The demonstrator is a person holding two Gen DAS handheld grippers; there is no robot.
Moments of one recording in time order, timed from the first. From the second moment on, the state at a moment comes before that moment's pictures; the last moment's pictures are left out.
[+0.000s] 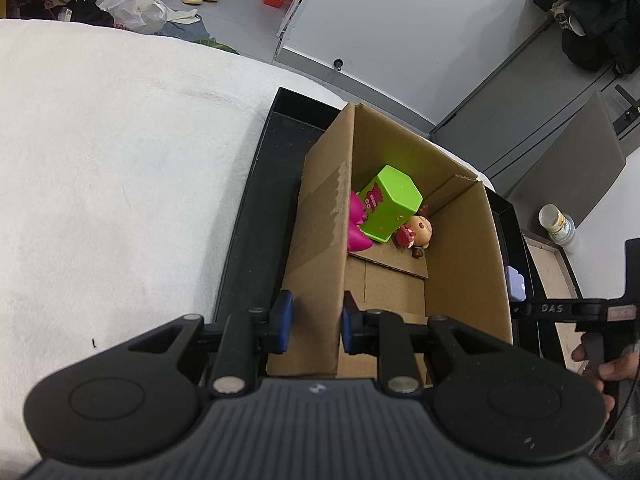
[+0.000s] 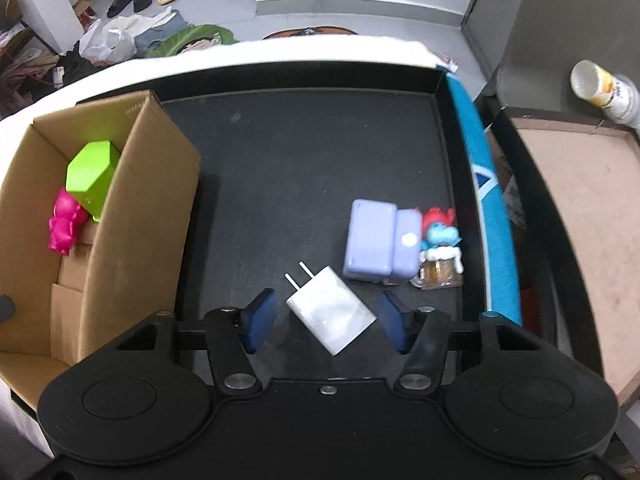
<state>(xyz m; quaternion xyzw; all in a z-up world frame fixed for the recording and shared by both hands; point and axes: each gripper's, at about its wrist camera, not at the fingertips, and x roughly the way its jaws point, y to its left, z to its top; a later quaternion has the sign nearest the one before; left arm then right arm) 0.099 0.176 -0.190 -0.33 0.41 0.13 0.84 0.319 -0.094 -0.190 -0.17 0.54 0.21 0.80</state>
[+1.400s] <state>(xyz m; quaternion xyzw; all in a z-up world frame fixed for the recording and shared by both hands) 0.098 0.176 -0.191 -0.34 0.41 0.13 0.84 0.288 -0.074 -0.203 -0.24 0.55 0.22 0.77</state>
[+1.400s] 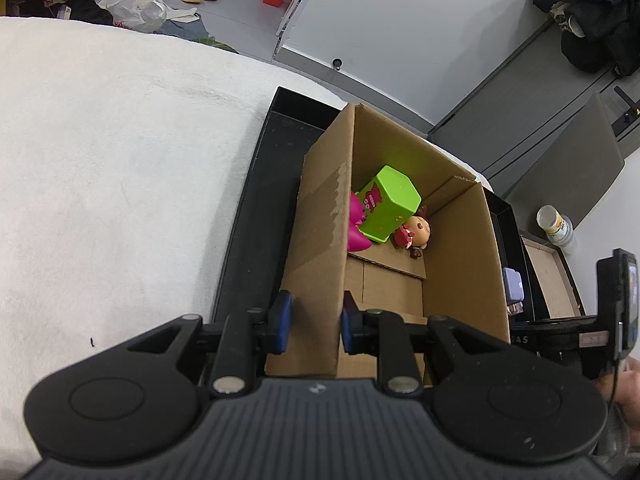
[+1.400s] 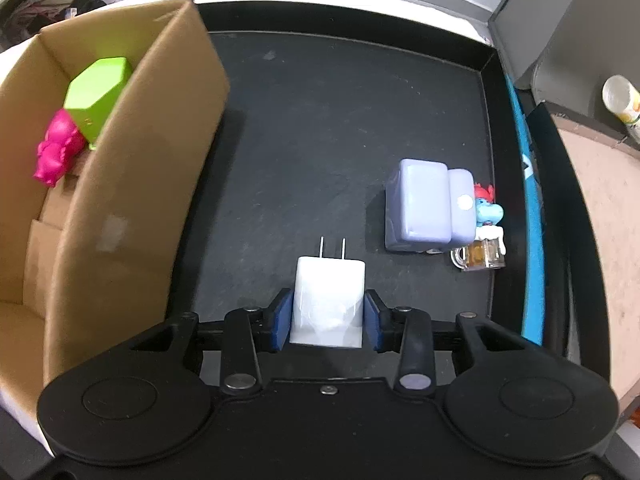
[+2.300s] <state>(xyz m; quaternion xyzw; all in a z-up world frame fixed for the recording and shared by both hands) 0.099 0.176 -0.191 -0.34 0.41 0.13 0.84 0.252 -0.033 -0.123 -0.28 0.49 0.24 0.79</state>
